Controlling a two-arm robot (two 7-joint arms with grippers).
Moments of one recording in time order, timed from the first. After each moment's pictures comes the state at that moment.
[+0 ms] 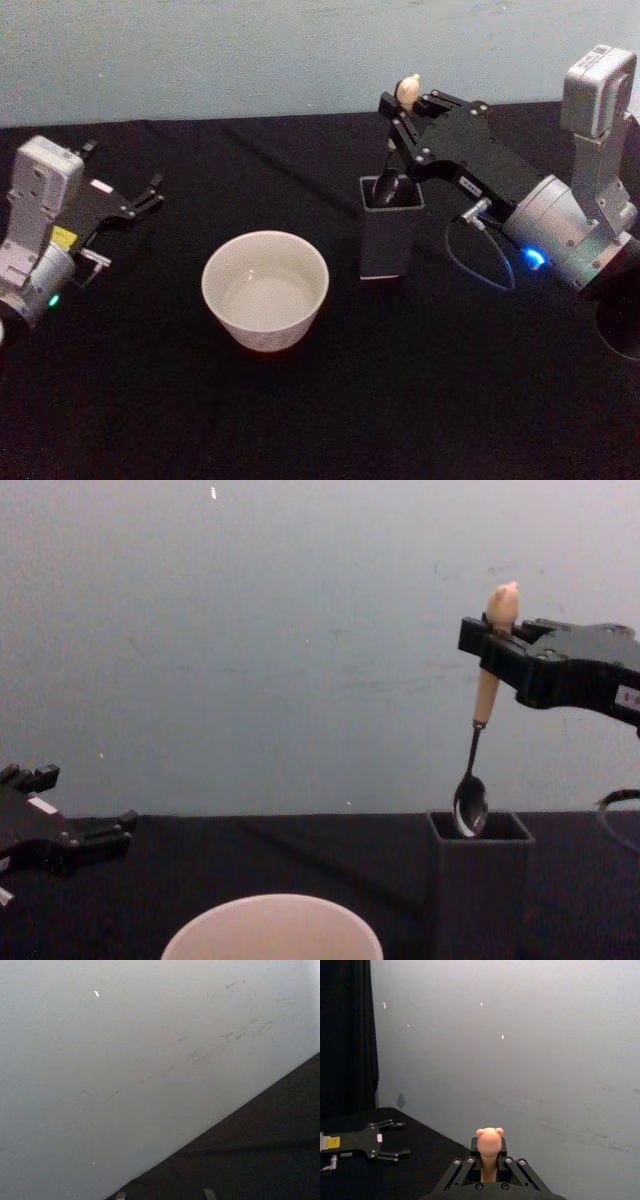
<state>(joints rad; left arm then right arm) -0.20 0.60 0.45 -1.41 -0.25 -0.12 0.03 0.12 0.40 -0.31 -1.73 0.36 -0.05 0.36</state>
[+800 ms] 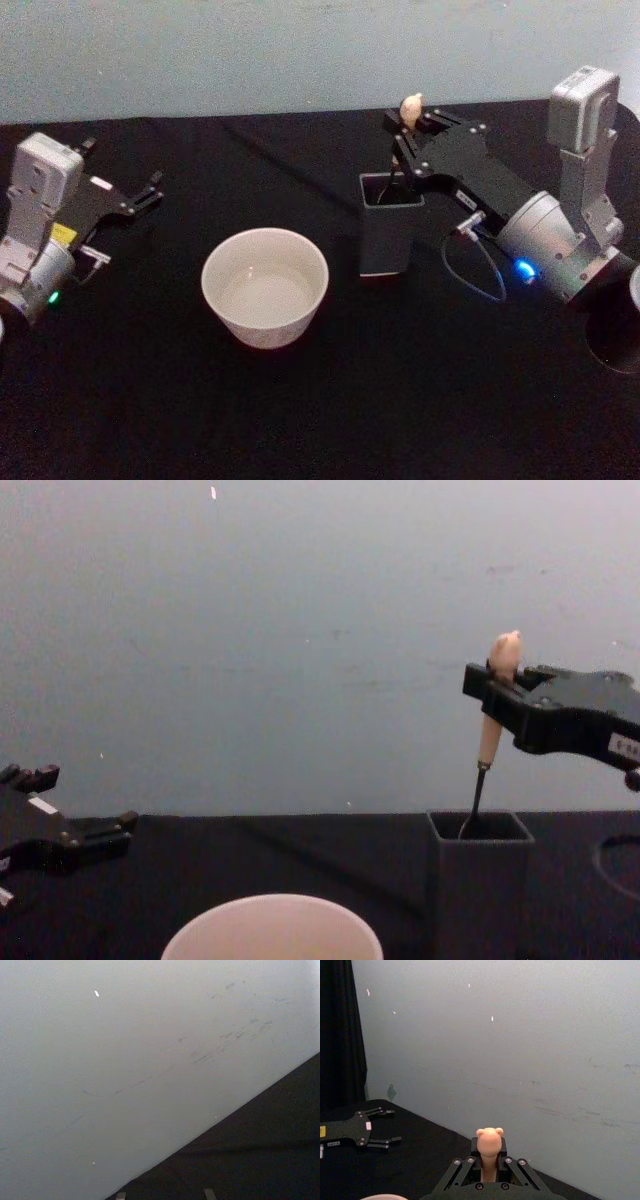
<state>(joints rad) -0.20 0.60 0.45 -1.41 -0.25 -0.12 0.03 0.10 0.36 -0.30 -1.69 0.33 -0.05 0.34</state>
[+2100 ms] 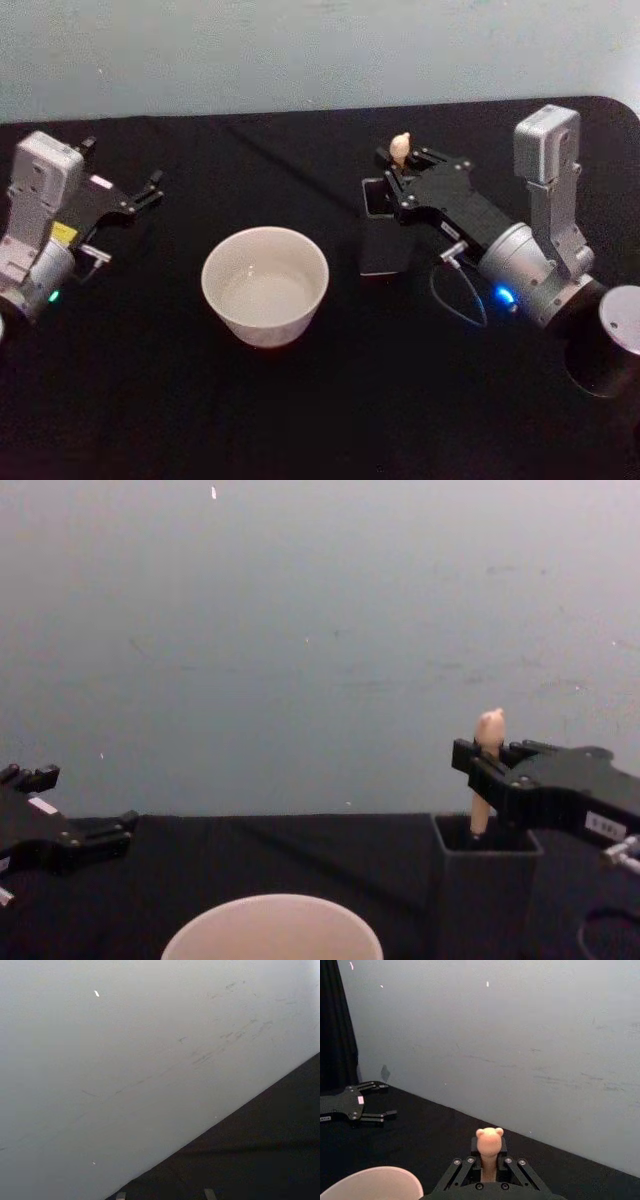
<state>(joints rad) -0.20 0.60 0.45 -1.41 -0.25 -0.12 0.03 0.08 0.31 -0.31 -1.62 0.27 -0.05 0.32</state>
